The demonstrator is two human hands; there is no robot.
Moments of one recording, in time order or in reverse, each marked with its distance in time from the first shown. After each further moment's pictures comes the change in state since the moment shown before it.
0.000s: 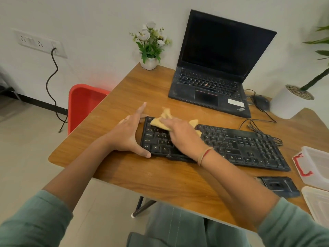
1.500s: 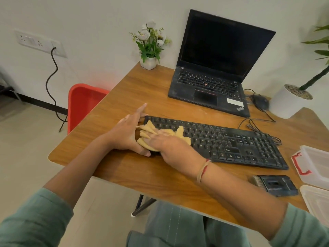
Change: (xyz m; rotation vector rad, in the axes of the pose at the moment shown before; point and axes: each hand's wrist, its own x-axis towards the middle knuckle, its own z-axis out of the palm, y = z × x) left_hand 0.002 -0.001 0.001 -0.027 -0.011 0.009; right_hand -0.028 -0.024 0.011 -0.067 -0.141 -0.307
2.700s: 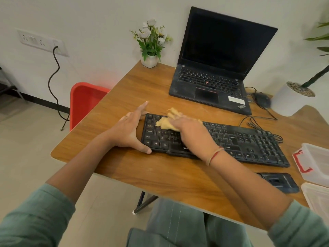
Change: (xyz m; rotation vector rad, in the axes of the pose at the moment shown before) left_hand 0.001 -0.002 0.001 0.035 0.003 -0.014; right_hand -0.001 0.044 -0.016 -0.076 0.129 0.327
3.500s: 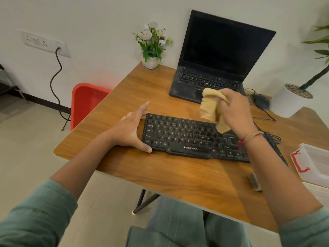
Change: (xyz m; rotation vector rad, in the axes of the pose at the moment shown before) left_hand -0.005 0.006 -0.001 -0.018 0.007 -0.008; right_hand -0.002 0.052 -0.076 0.182 0.371 0.351
